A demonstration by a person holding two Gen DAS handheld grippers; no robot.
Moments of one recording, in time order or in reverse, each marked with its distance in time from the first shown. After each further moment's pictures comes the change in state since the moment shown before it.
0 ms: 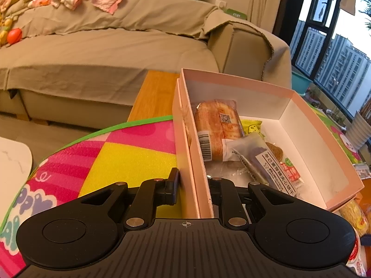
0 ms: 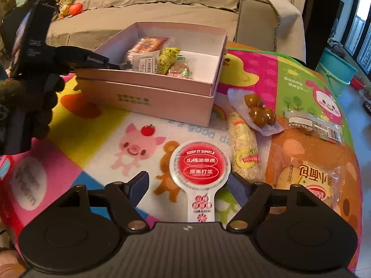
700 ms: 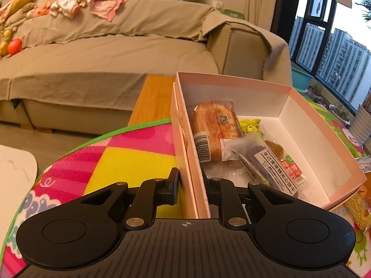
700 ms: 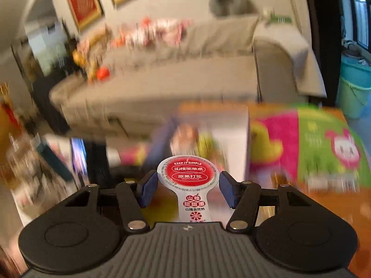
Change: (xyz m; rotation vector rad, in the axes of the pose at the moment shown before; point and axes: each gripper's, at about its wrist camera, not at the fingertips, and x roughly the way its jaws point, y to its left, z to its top) left arm -0.003 -0.008 0.000 0.044 -0.015 0.028; right arm -0.089 -0.019 0.081 0.190 -0.269 0.269
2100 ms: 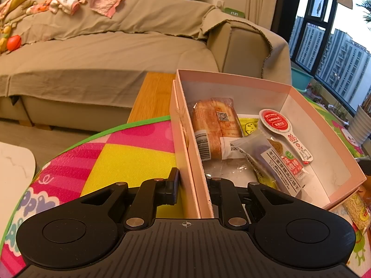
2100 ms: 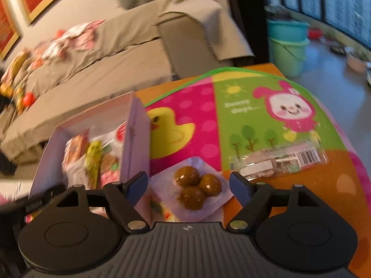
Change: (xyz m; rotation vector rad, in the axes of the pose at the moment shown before) left arm 0.000 0.001 -0.002 -0.012 0.009 -0.011; right arm 0.082 -0.110 -0.034 0.216 0.062 -0.314
